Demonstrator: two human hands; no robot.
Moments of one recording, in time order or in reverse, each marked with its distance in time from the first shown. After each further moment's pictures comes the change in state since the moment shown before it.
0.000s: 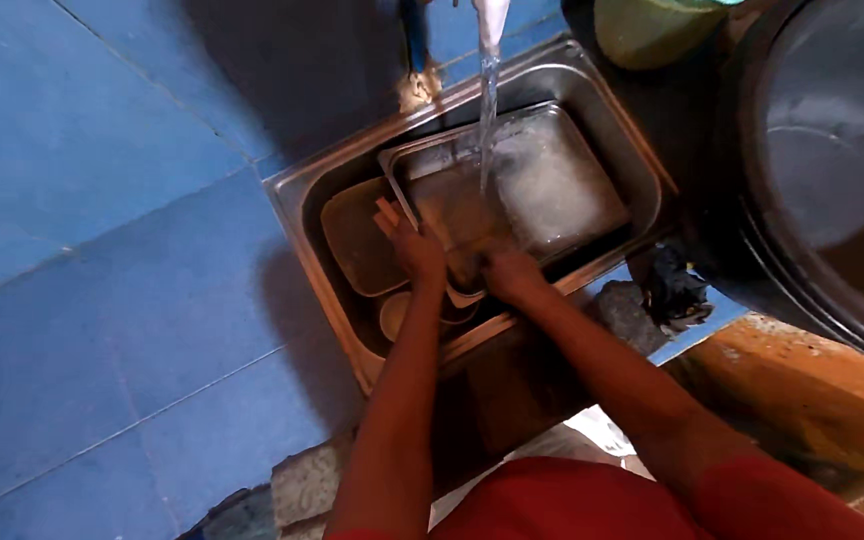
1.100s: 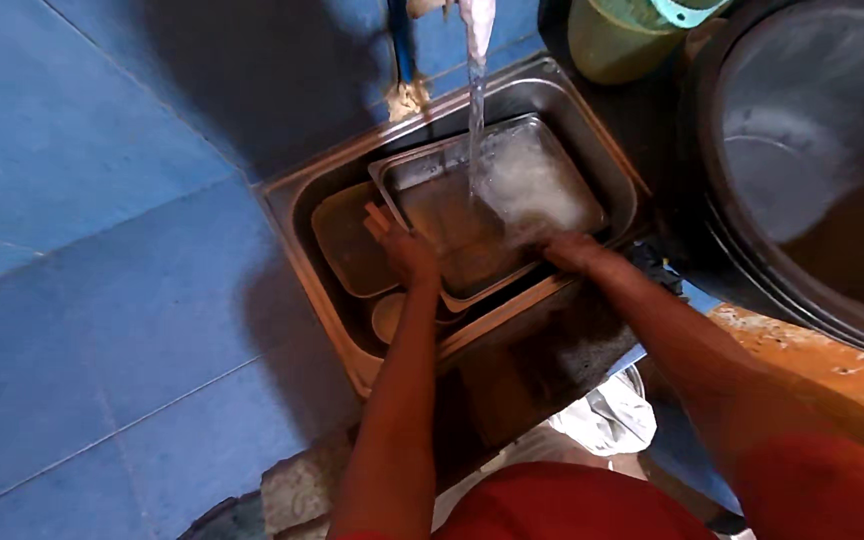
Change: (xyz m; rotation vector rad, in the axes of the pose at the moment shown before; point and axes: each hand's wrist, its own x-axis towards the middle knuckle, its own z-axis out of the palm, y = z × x) left_hand -0.007 -0.001 -0.001 0.065 0.027 0.005; right_hand 0.015 0.112 -0.048 -0.178 -0.108 0.042
